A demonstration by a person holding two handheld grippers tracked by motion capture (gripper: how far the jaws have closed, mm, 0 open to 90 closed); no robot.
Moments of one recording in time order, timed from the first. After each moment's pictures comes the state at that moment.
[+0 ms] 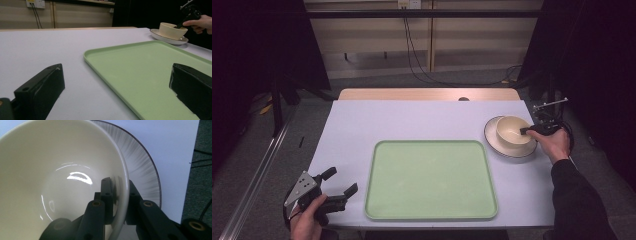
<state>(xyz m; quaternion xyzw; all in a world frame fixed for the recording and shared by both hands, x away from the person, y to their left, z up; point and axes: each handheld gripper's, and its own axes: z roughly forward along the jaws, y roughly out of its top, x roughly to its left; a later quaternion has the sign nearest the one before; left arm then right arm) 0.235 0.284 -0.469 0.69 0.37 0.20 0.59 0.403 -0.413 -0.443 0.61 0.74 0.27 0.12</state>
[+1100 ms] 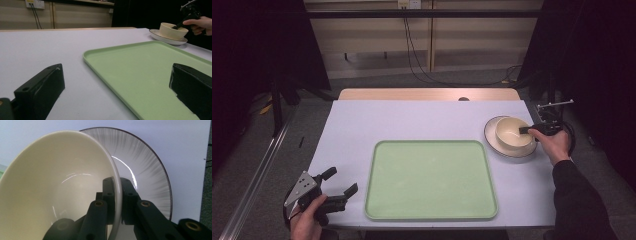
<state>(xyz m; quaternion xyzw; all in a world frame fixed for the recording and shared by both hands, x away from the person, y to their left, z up) 0.235 0.284 -0.469 0.69 0.36 0.20 0.59 0.401 -0.418 -0.445 0.62 0.71 0.32 0.09</state>
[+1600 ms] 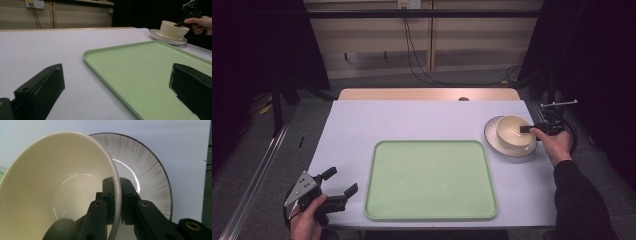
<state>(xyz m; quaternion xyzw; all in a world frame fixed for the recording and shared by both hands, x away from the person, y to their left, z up) 0.235 0.284 -0.469 0.69 0.36 0.20 0.59 0.396 -0.423 -0.440 0.62 0.70 0.34 0.08</state>
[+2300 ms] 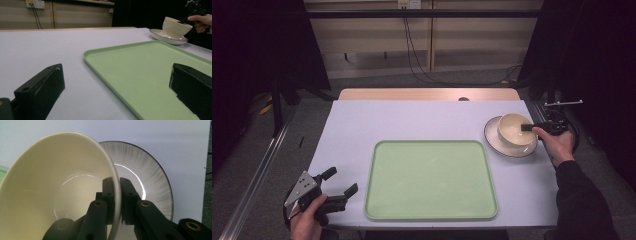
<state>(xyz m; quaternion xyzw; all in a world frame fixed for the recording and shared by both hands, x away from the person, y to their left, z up) 0.235 0.283 -0.469 0.69 0.37 0.20 0.59 0.390 -0.424 -0.431 0.60 0.70 0.37 0.09</state>
